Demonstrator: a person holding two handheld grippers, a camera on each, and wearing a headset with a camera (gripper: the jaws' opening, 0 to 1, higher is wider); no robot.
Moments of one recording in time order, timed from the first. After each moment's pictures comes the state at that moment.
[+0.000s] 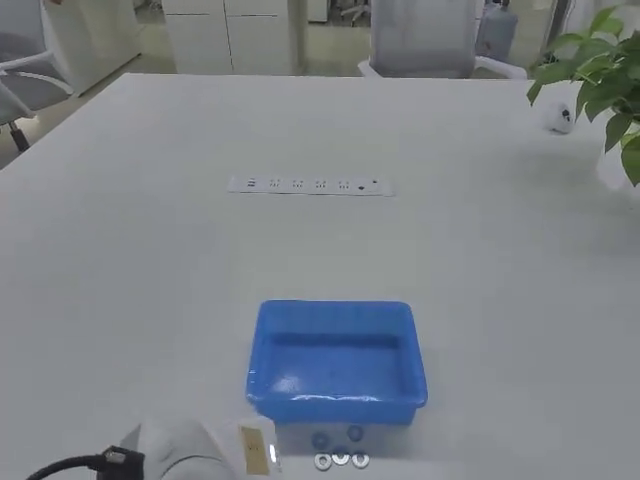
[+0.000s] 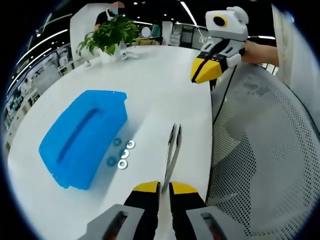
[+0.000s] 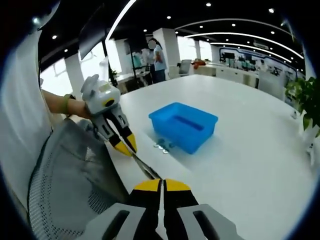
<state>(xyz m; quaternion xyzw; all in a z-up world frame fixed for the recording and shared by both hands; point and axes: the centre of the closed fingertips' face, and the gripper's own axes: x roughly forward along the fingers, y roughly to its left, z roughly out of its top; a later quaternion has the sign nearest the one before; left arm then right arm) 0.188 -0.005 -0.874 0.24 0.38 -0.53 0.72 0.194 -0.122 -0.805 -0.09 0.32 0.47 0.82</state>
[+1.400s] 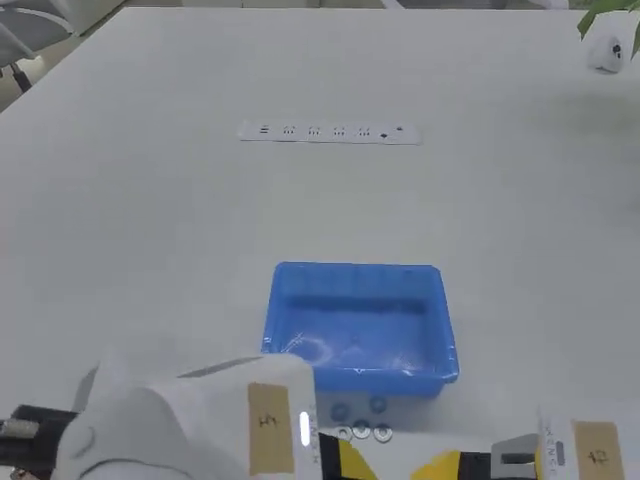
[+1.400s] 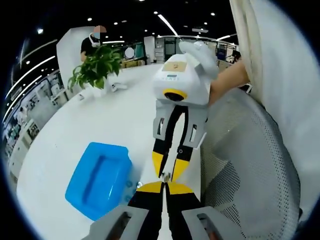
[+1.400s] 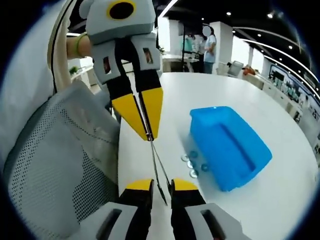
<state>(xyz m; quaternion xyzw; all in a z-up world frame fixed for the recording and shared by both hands) 0.196 -0.031 -0.788 0.26 0.28 -0.58 0.72 0.199 -0.037 -0.843 -0.23 0.29 0.61 0.70</state>
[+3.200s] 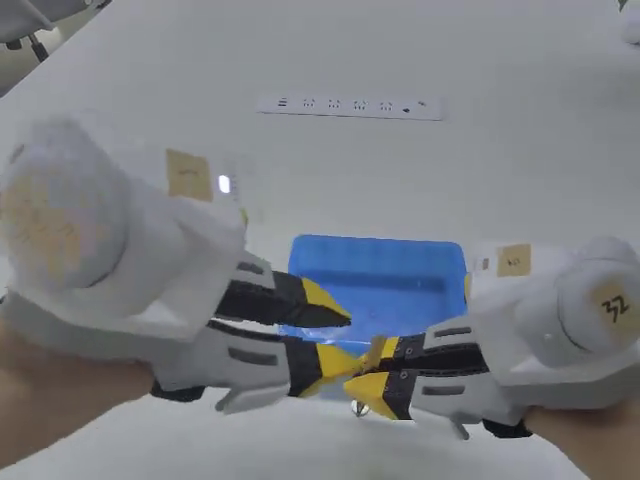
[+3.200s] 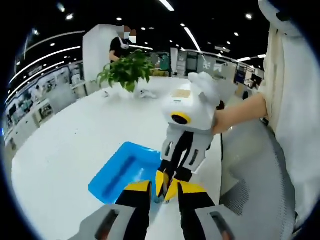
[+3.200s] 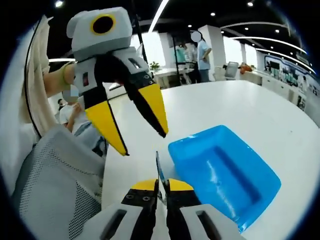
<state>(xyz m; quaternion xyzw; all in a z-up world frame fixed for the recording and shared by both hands) 0.254 0.013 -0.753 0.10 0.27 -0.50 0.81 0.256 0.020 -0.830 -0.12 0.29 0.63 0.71</state>
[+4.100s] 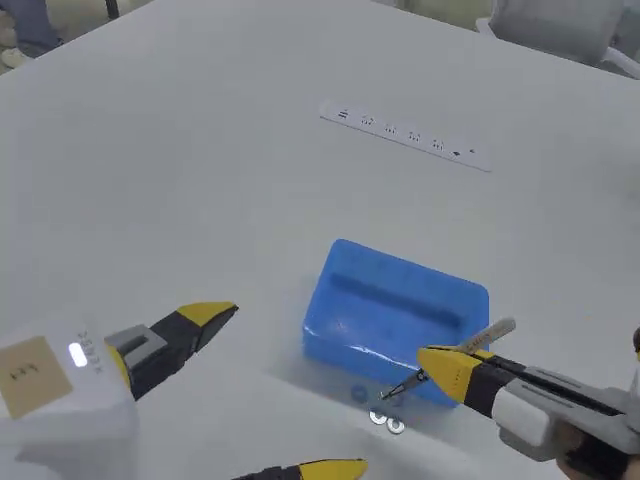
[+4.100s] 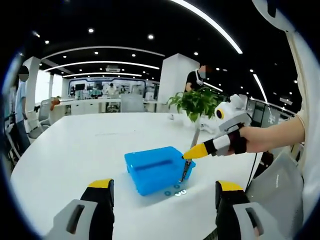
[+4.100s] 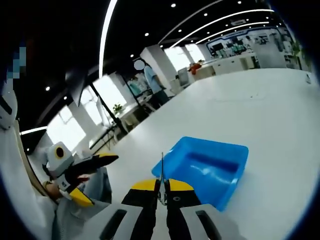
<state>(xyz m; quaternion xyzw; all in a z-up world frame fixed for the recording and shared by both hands) 0.220 0.059 -0.756 -0.03 0.16 -0.26 0.95 0.282 -0.019 -0.769 0.11 0.31 0.50 0.80</state>
